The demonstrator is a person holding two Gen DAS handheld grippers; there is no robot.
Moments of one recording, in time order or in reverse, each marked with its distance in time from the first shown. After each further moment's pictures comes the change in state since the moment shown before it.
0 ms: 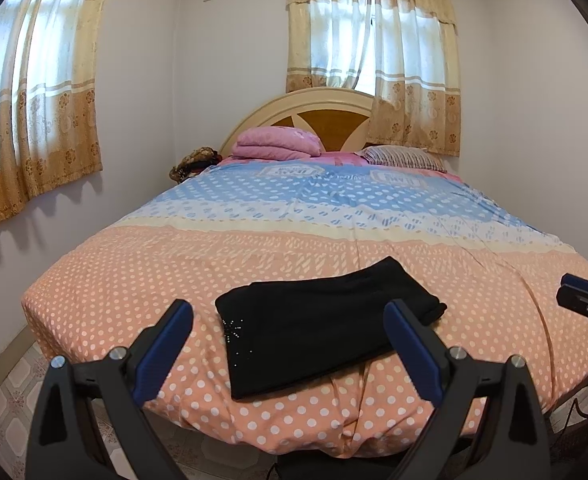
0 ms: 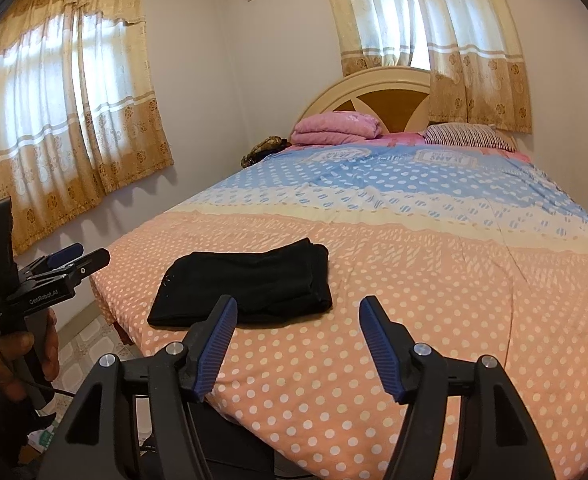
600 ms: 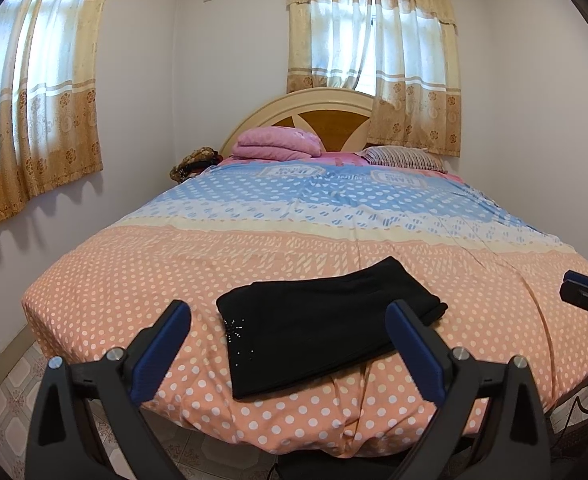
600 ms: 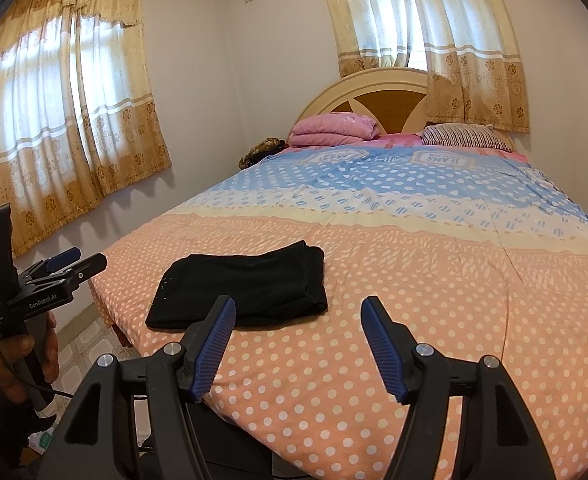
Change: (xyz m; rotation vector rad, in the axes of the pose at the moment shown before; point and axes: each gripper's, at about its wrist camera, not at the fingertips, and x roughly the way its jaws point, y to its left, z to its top) left arm 0.000 0.000 -0.001 0.002 -0.002 0.001; right arm -0.002 -0.002 0.002 0.006 -0.003 -0.010
